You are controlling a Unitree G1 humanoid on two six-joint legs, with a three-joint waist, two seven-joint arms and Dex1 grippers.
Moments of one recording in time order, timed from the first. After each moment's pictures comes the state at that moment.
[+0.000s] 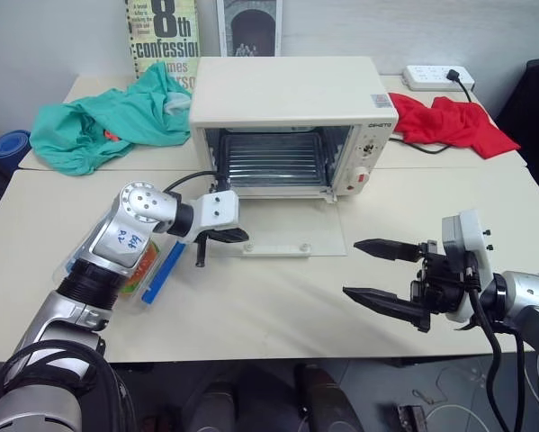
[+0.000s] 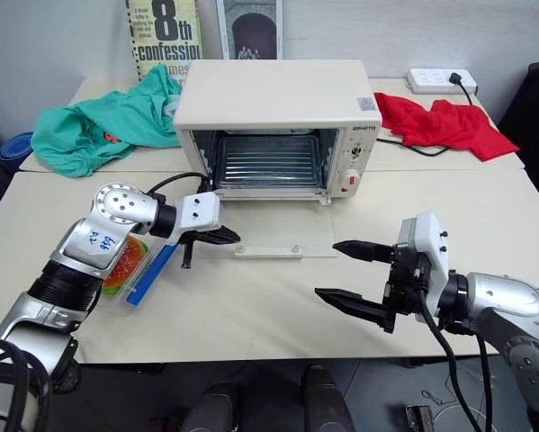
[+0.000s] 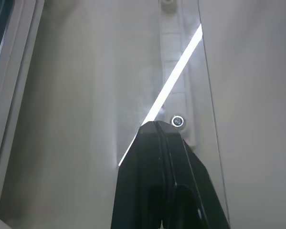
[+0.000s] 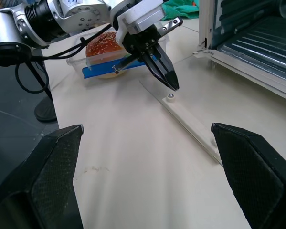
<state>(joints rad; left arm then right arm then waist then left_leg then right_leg) -0.75 0.69 -0.30 0.11 -0.05 0.28 -1.14 -0.07 -0.86 -0.35 -0.66 0.98 0.78 0.88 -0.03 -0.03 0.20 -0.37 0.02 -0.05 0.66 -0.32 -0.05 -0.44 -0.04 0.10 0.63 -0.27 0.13</state>
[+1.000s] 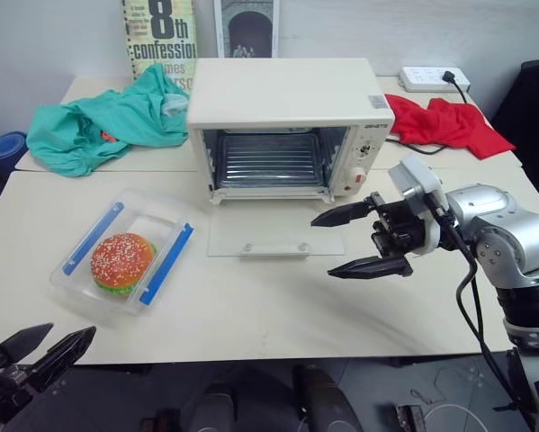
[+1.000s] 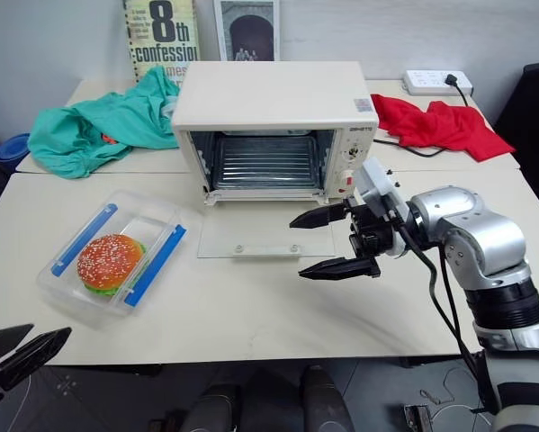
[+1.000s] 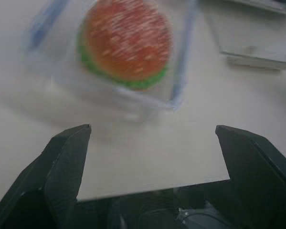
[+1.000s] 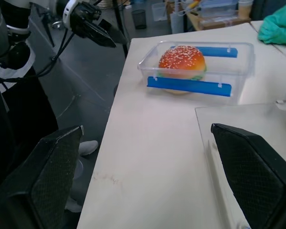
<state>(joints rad) 0.33 0.47 1.44 -0.92 -0.93 1.62 -0.62 -0.69 -0.77 0.11 -0.11 0.72 0.60 1.44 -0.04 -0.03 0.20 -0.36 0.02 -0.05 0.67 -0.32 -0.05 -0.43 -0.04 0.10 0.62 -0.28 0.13</state>
